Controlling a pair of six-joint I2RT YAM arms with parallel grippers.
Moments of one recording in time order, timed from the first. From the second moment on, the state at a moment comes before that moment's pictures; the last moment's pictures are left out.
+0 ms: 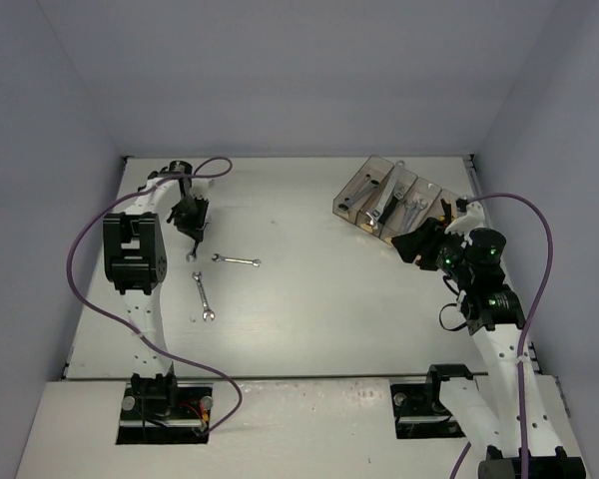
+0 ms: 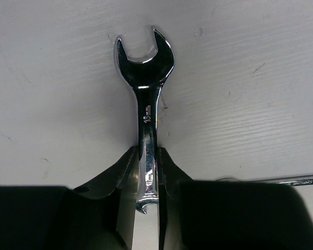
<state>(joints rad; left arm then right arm) -0.02 2.20 1.75 -0.87 0.14 0.16 0.02 0.75 0.74 -0.33 -0.40 0.44</state>
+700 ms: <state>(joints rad) -0.23 1.88 1.53 -0.71 0.33 -0.17 0.36 0.98 0.74 -0.20 -0.29 0.53</state>
